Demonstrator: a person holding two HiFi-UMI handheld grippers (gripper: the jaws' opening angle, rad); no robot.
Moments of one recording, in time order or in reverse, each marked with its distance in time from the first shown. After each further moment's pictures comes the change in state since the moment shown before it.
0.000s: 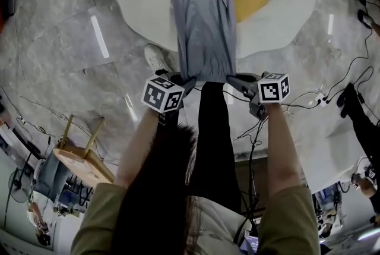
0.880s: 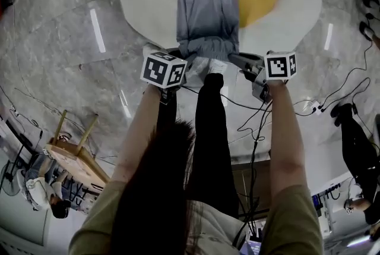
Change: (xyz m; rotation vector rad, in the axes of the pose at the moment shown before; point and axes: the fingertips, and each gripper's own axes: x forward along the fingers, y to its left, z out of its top) left arm 0.007 0.051 0.082 -0.029 -0.097 0.113; right arm 0.013 -0.009 0.094 0.043 -0.001 0.005
